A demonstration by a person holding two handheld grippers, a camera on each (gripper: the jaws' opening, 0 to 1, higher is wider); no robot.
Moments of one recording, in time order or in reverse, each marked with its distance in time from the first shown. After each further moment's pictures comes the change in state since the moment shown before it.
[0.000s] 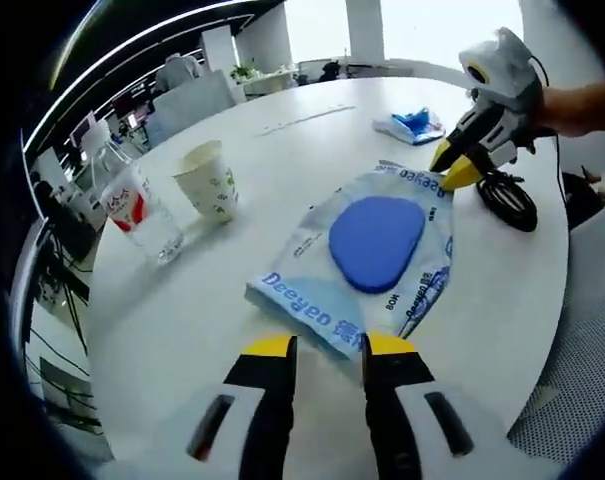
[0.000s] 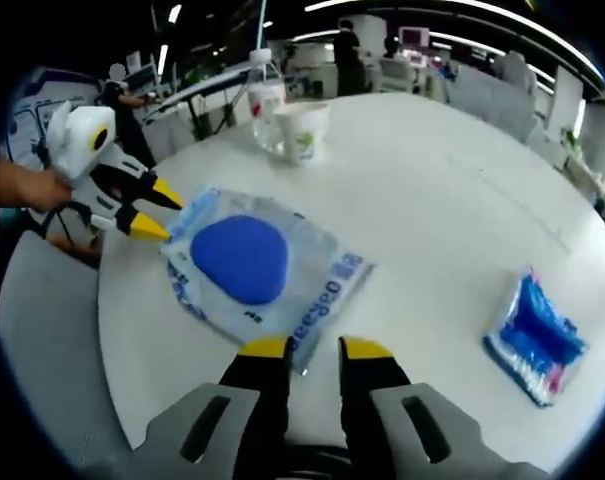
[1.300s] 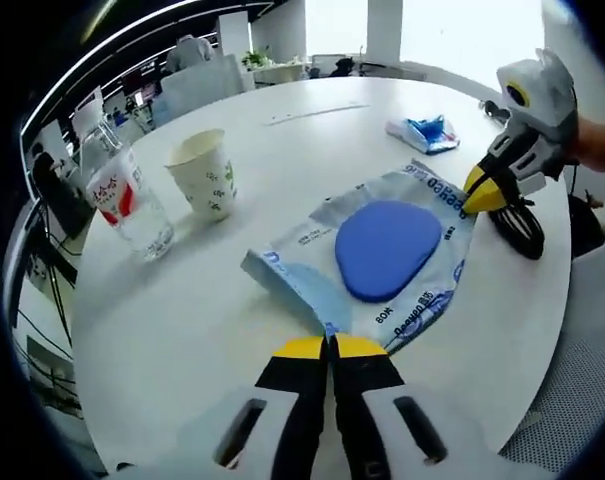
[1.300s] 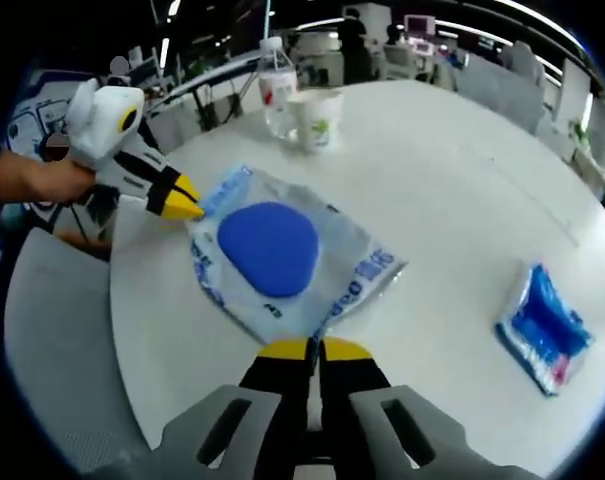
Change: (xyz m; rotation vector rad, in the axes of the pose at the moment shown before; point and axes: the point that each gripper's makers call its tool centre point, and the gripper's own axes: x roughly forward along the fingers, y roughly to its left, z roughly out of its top) left arm 0.016 -0.006 0.016 -0.081 0.010 -0.047; right arm -0.007 0.014 -0.007 -0.006 0.054 0.027
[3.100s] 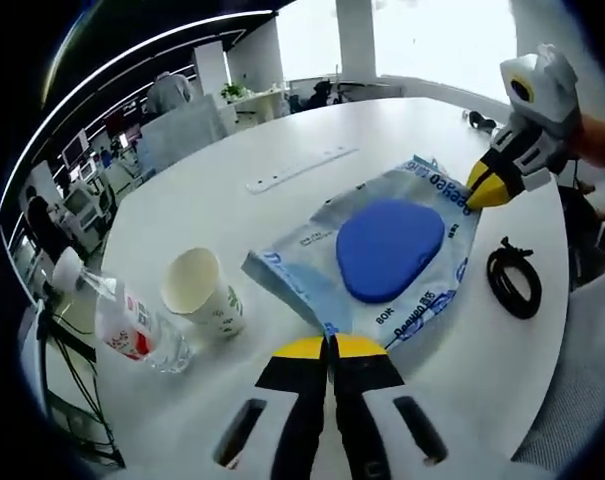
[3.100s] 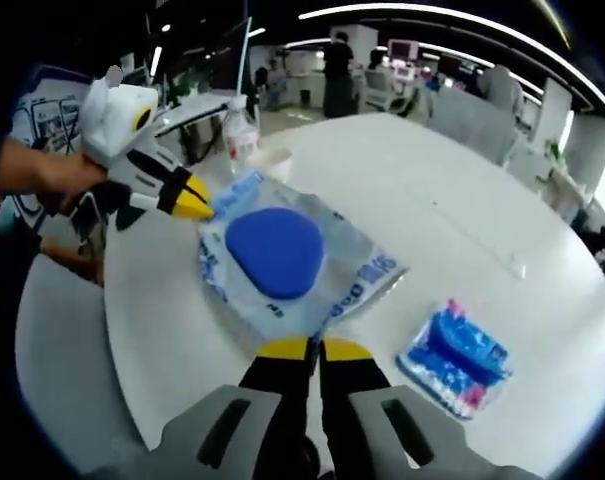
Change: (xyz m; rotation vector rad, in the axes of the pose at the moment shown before) left arm 0.001 0.003 0.109 0.120 -0.090 -0.015; right arm -0.065 -0.058 0.044 -0.007 -0.092 -0.109
